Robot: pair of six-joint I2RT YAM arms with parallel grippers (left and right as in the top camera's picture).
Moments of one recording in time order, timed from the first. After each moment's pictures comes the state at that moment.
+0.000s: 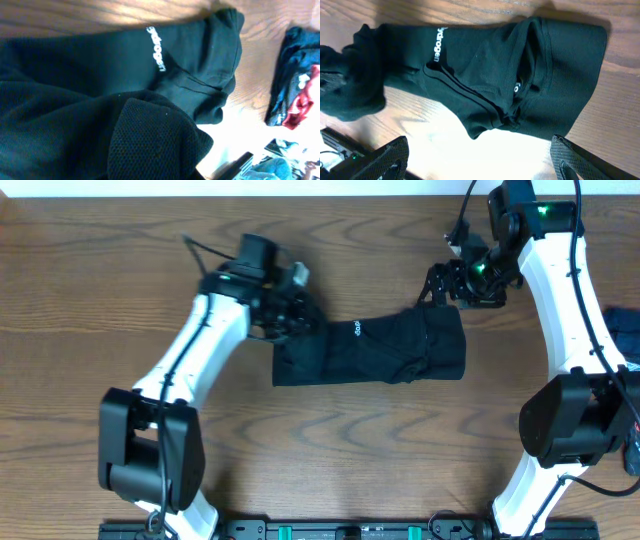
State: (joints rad) left arm -0.31 1.81 1.39 -0.77 0.58 -0.46; right arm 0.06 2.00 1.93 -1.42 -0.40 -0.04
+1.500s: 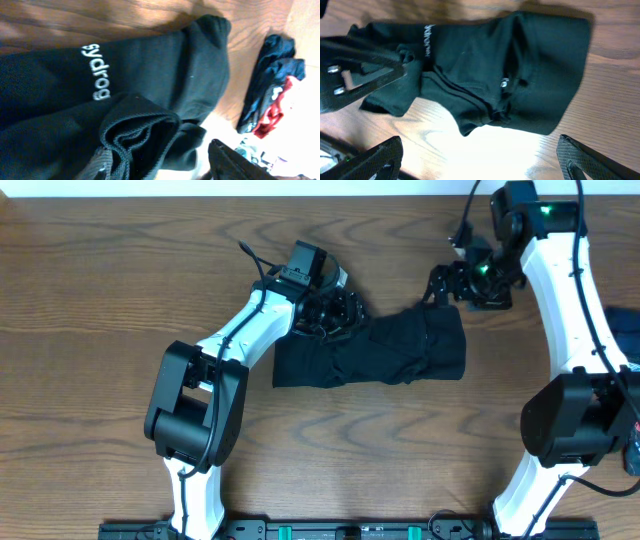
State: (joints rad) left arm -0.41 2.05 1.46 -0.51 0.72 -0.68; right arm 0.03 2.00 1.93 -1.43 -0.36 -0.03
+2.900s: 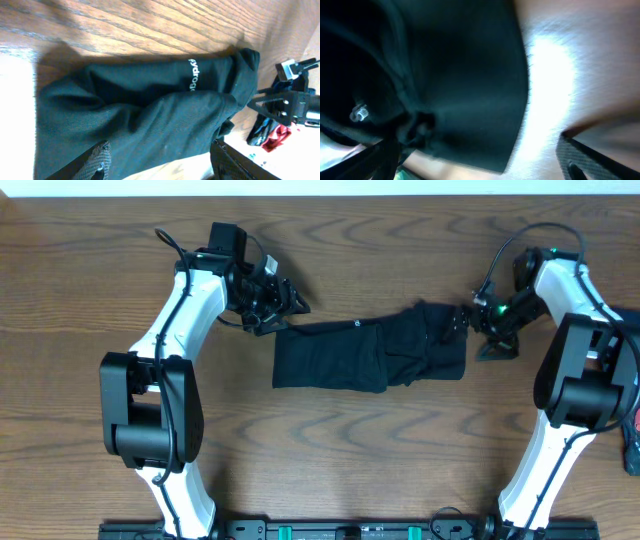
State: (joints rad) left arm -0.13 1.99 1.52 -0.87 0.67 -0.44; right arm -0.17 2.25 1.66 -1.28 -0.50 -0.09
